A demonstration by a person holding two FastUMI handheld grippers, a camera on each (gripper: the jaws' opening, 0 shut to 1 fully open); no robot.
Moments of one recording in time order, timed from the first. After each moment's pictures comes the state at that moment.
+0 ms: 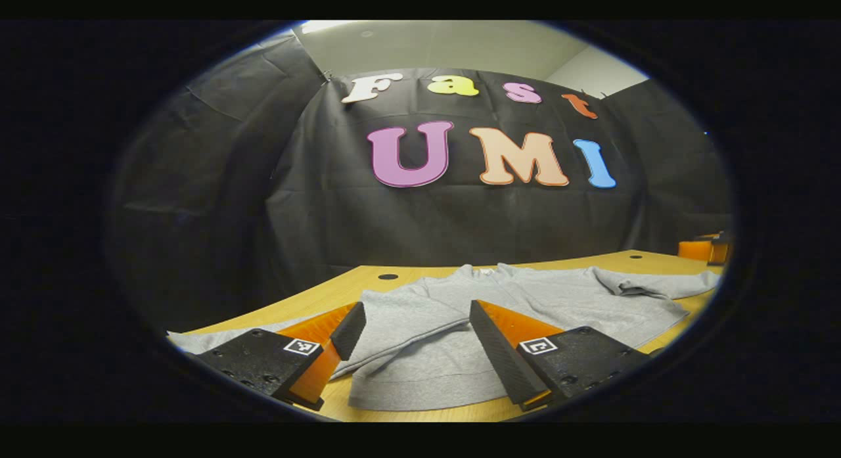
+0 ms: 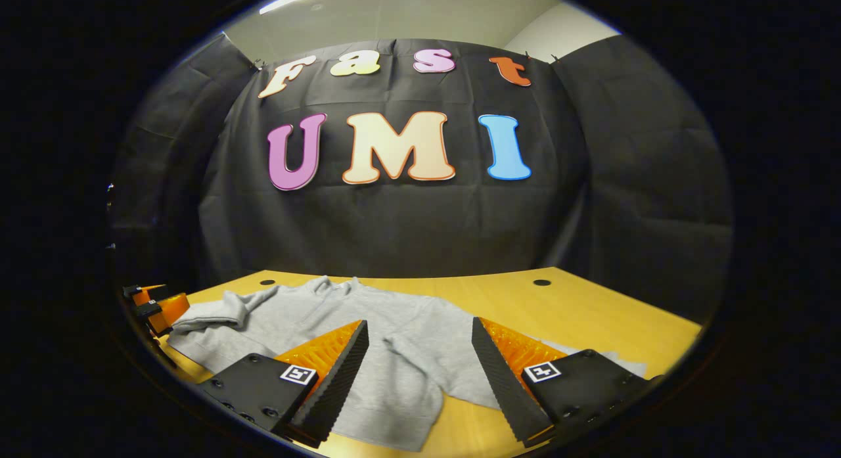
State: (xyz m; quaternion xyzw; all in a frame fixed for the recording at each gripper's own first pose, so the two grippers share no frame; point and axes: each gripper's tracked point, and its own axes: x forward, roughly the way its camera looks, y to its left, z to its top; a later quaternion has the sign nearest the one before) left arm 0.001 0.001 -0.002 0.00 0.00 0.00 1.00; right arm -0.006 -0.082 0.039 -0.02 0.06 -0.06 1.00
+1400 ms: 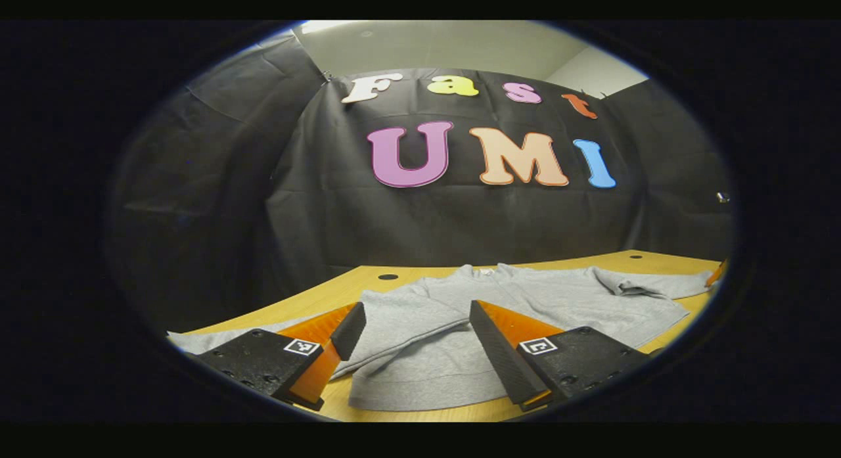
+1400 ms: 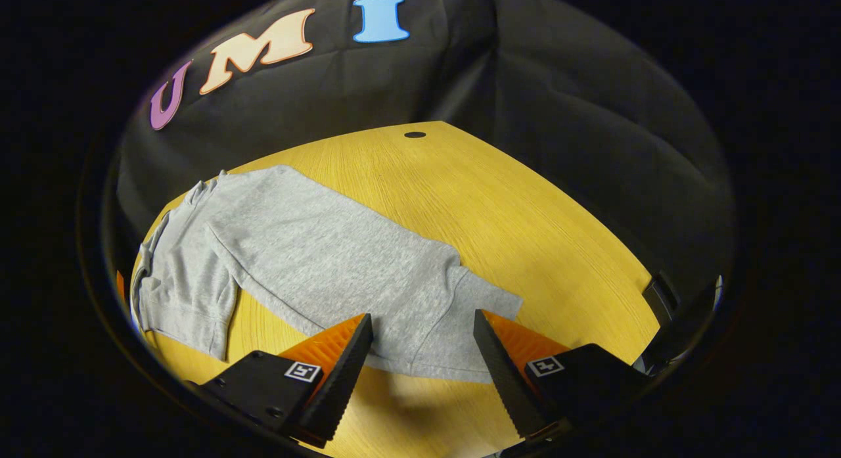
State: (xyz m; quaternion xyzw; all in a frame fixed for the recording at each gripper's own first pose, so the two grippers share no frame) left arm 0.001 0.001 -0.002 0.00 0.00 0.00 1.00; right arm -0.098 -0.278 -0.094 0.04 0.38 -0.22 0.90
